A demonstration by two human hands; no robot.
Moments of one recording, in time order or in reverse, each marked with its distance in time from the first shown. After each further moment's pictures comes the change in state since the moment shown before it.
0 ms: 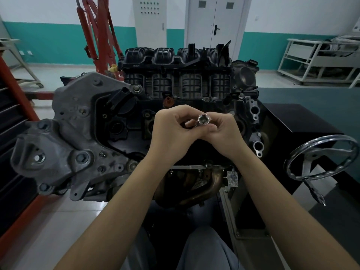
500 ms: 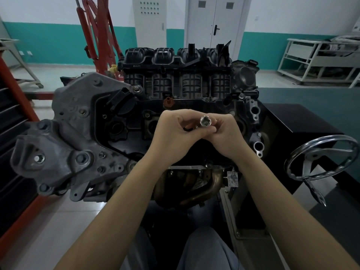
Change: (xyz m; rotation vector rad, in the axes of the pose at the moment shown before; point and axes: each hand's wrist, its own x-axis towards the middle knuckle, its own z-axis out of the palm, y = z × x) left_hand 0.001 -0.002 -0.002 -0.009 -0.114 -0.015; right_hand -0.001 -0.002 0.000 0.007 -0.024 0.005
